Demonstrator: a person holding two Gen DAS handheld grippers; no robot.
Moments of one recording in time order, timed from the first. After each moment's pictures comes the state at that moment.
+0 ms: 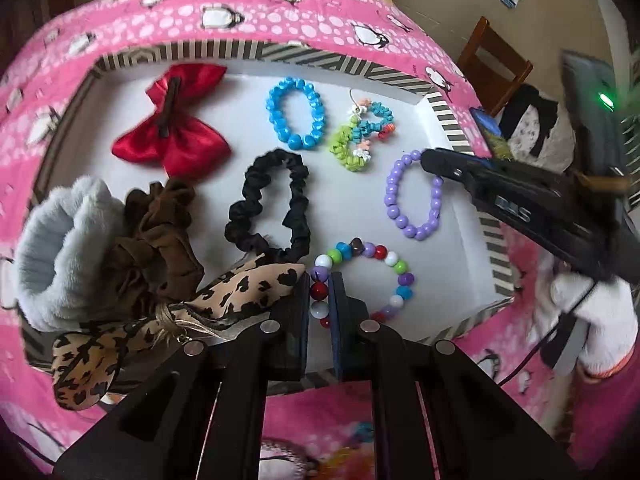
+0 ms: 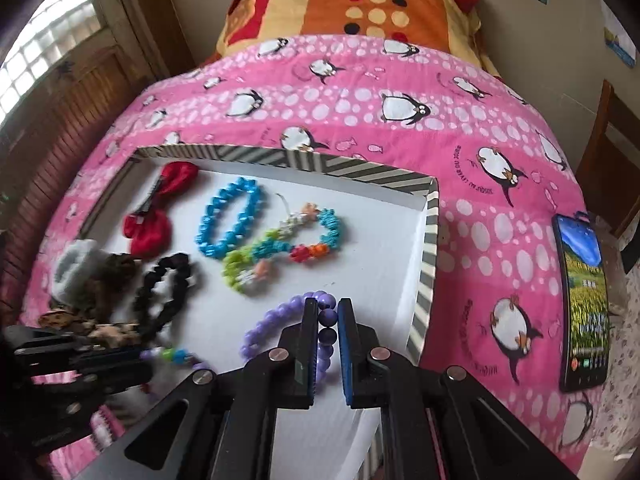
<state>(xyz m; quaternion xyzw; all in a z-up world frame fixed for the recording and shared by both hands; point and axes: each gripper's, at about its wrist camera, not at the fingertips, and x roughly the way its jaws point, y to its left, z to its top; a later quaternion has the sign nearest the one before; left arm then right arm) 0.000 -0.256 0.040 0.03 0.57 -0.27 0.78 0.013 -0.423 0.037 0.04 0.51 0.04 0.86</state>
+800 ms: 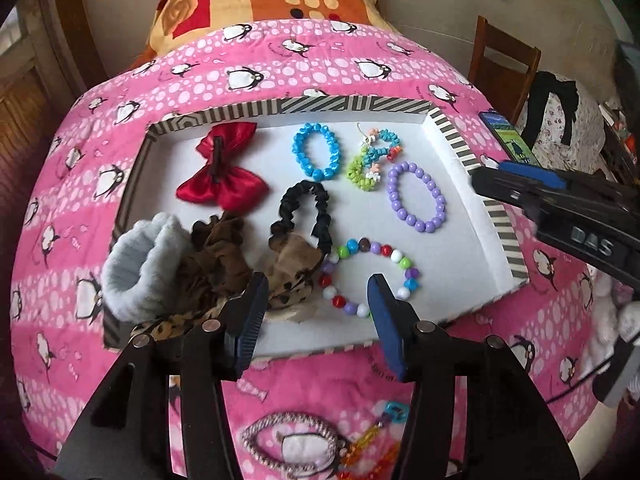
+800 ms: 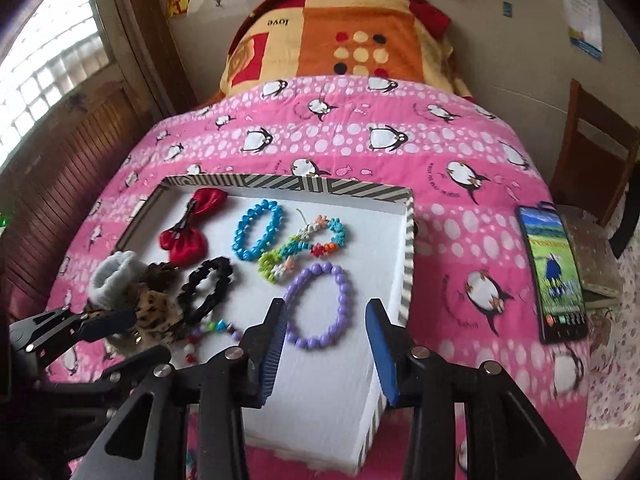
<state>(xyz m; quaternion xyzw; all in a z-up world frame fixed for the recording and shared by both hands) -0.038 -0.248 0.074 0.11 0.49 -0.22 0.83 -0.054 -0.413 0.085 0.08 0.45 0.02 0.89</state>
